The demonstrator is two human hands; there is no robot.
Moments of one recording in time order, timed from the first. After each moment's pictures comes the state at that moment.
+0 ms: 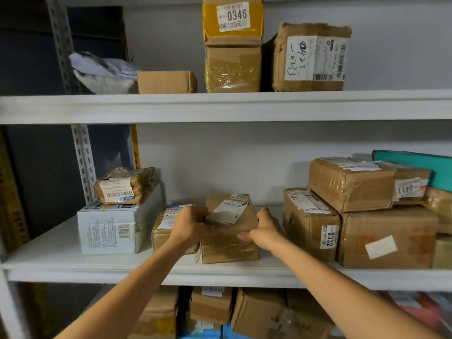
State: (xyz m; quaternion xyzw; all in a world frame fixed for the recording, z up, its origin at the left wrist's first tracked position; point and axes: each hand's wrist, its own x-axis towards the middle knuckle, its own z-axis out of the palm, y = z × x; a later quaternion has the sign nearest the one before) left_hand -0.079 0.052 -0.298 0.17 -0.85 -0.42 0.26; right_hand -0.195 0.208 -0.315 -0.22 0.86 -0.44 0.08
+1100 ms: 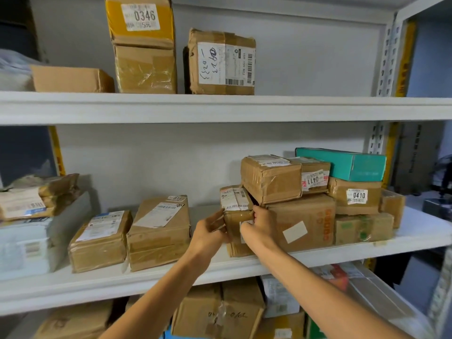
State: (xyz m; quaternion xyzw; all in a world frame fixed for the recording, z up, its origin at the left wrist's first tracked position) left_hand -0.135 0.225 -0.311 0.00 -0.71 -0.69 0.15; right_hand -0.175 0.344 -0.295 -0.11 0.81 -0.57 -0.08
